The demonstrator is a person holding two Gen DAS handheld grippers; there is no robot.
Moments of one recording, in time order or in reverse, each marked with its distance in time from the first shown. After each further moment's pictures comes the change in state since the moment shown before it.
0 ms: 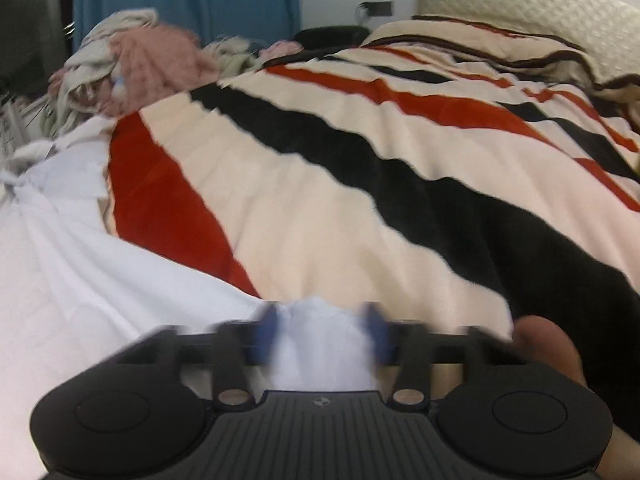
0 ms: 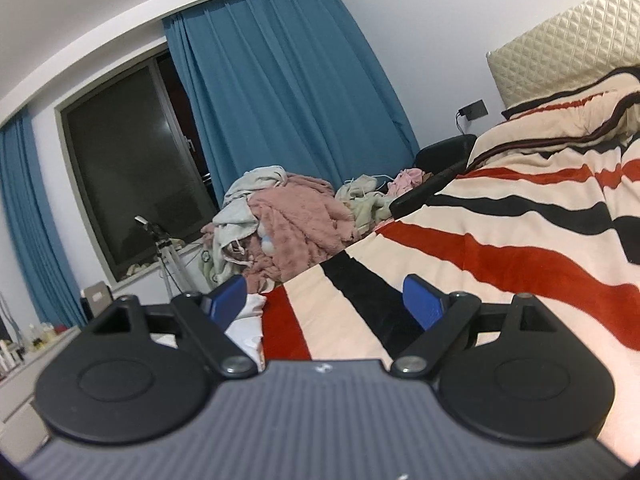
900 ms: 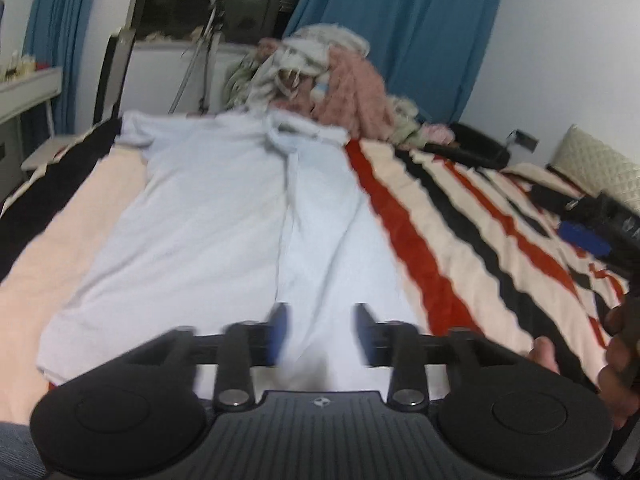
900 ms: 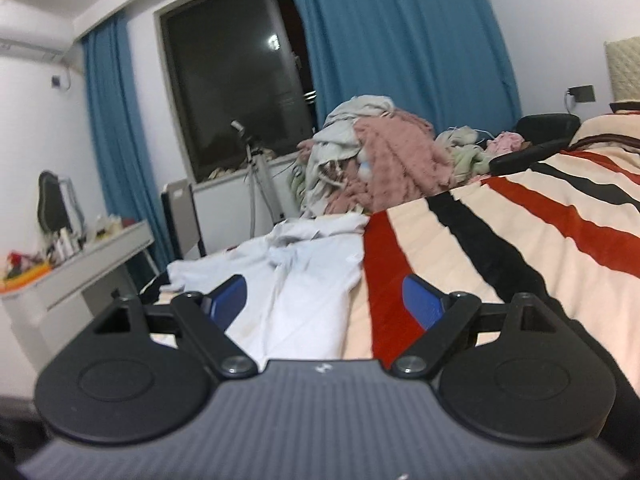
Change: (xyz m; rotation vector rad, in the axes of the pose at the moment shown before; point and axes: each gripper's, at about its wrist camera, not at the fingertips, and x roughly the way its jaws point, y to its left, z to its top) left arm -0.269 0.172 -0.102 -0.532 -0.160 0.177; right arm -0.025 0.100 -0.039 -0.224 0.232 0.264
